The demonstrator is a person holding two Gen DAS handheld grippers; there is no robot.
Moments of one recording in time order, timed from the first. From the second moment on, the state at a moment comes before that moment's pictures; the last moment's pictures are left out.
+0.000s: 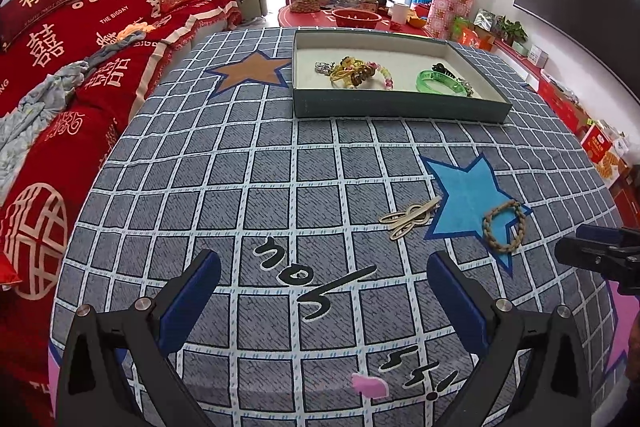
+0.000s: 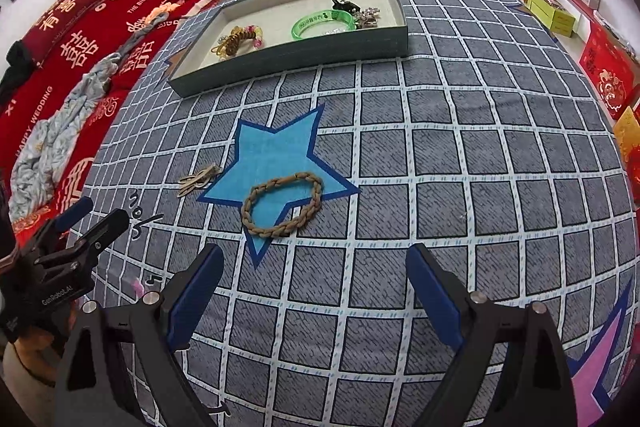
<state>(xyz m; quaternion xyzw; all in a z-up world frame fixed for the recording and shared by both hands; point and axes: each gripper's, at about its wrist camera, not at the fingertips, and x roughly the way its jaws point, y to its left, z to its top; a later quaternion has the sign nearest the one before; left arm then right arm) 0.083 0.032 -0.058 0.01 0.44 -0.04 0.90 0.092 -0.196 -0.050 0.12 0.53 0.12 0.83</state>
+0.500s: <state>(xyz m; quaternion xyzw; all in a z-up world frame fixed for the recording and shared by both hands) 0.098 0.003 -0.052 0.09 0.44 -0.10 0.89 0.101 -0.190 -0.058 0.08 0.54 0.09 0.84</state>
